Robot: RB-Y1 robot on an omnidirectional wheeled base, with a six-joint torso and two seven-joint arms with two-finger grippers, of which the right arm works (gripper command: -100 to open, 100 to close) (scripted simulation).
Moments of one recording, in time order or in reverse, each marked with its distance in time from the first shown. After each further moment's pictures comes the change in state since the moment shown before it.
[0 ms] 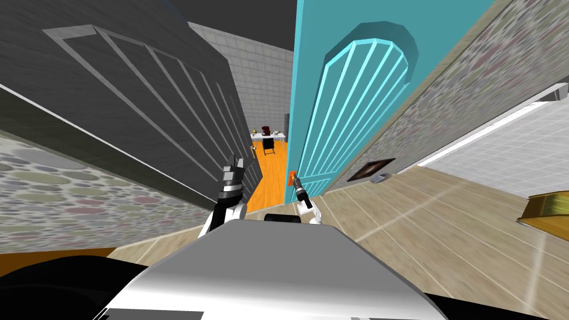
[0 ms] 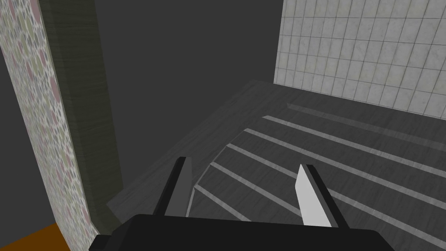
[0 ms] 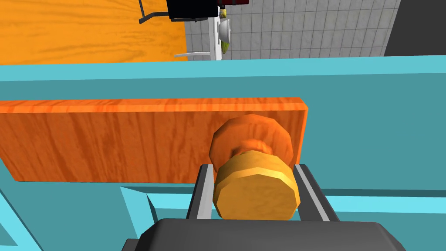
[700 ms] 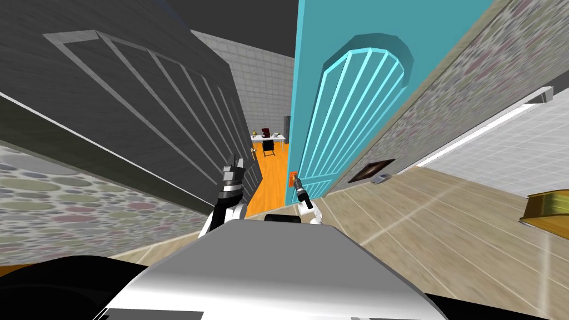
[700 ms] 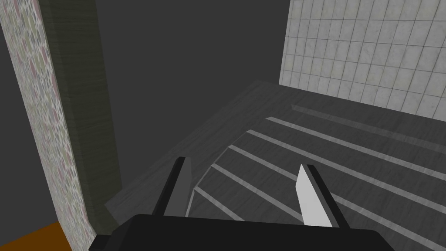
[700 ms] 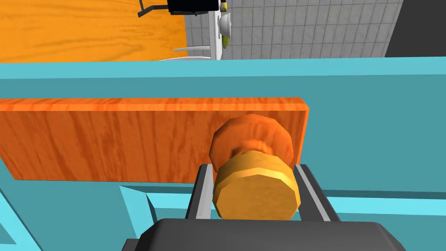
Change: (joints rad) arm 0.003 -0.002 -0.013 0.014 -0.001 0.012 0.004
